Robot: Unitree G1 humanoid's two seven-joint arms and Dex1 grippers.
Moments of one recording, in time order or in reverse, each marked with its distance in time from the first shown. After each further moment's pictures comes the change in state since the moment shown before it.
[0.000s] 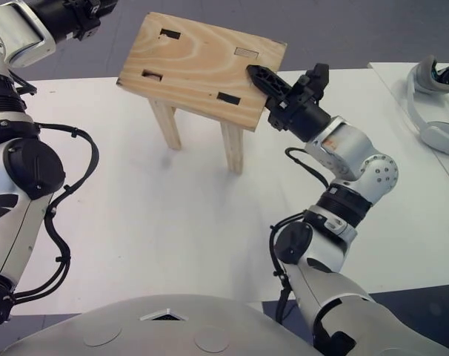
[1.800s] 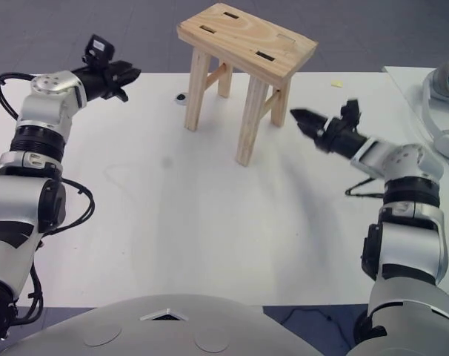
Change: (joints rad) left arm 0.178 0.037 -0.633 0.478 0.615 -1.149 -0.306; right arm -0.008 -0.533 0.553 0.694 -0.721 -0.483 1.001
